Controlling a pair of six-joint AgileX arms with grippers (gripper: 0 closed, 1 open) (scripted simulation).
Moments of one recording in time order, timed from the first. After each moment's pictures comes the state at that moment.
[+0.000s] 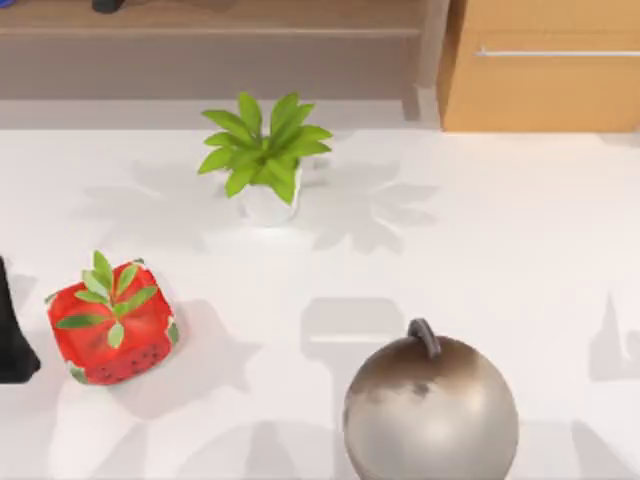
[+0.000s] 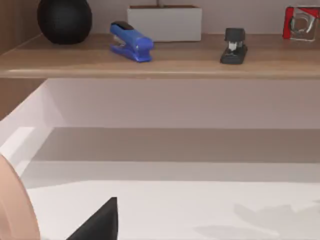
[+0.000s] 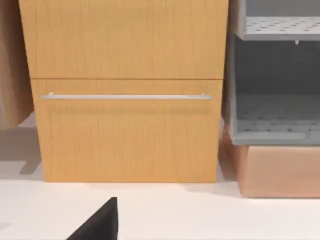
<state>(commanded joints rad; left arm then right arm) 0.00 0.00 0.00 0.00 0.00 0.00 0.00 0.00 0.00 0.00 0.00 0.00</state>
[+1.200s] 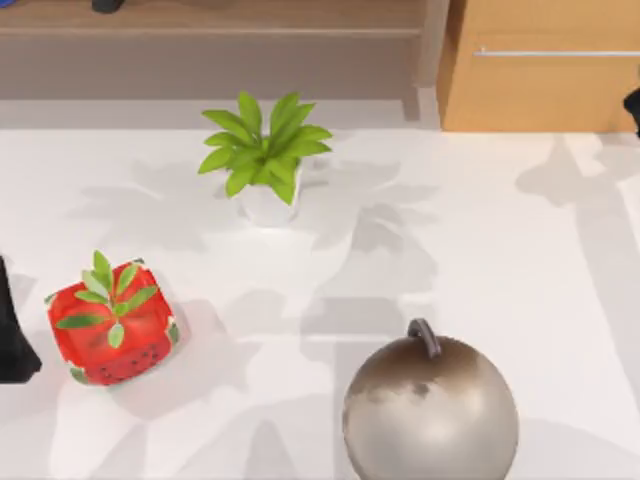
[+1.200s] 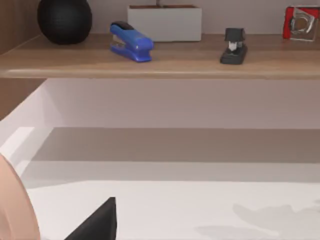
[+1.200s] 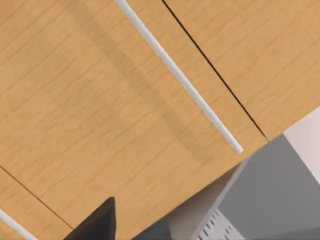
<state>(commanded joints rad) 0.00 0.00 0.00 0.00 0.00 0.00 0.11 1.48 0.63 0.93 0.17 -0.90</state>
